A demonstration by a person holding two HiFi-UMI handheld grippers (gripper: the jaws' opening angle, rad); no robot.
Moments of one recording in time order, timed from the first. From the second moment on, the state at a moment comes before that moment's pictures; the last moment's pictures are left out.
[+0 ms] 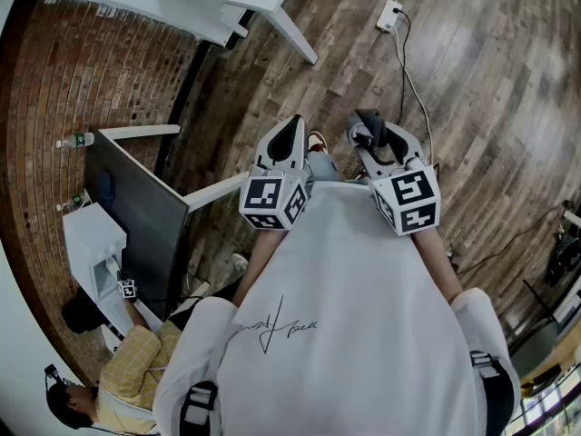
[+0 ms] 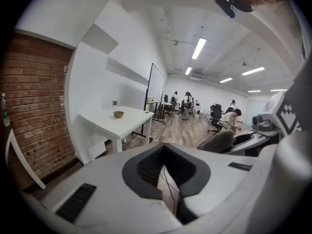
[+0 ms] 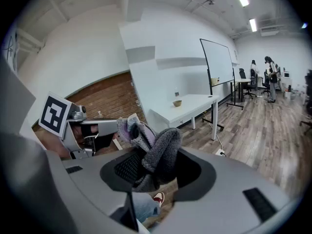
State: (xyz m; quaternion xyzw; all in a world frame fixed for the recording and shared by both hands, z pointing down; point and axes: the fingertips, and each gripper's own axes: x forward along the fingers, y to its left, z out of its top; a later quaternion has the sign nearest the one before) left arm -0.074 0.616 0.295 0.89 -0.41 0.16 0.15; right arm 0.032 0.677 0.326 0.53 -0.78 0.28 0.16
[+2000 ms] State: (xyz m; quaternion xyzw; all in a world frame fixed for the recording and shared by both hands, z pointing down) left arm -0.118 0.313 0.291 0.90 -0.38 0.12 0.17; right arm 0.004 0.362 0.303 0.56 -0.77 0.28 0.13
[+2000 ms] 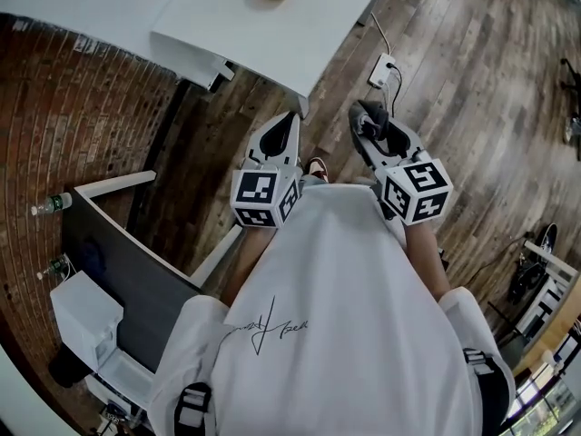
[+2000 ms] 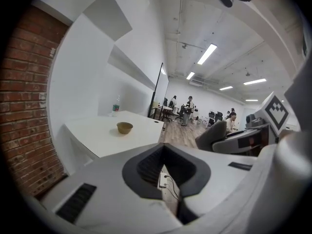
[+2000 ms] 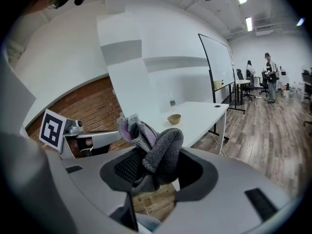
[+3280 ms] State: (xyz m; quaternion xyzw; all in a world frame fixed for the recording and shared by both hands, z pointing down) left arm -0.104 0.163 0.302 0.87 -0.44 0.12 0.20; right arm 0.024 0.192 0.297 0.50 -0.82 0.28 0.08
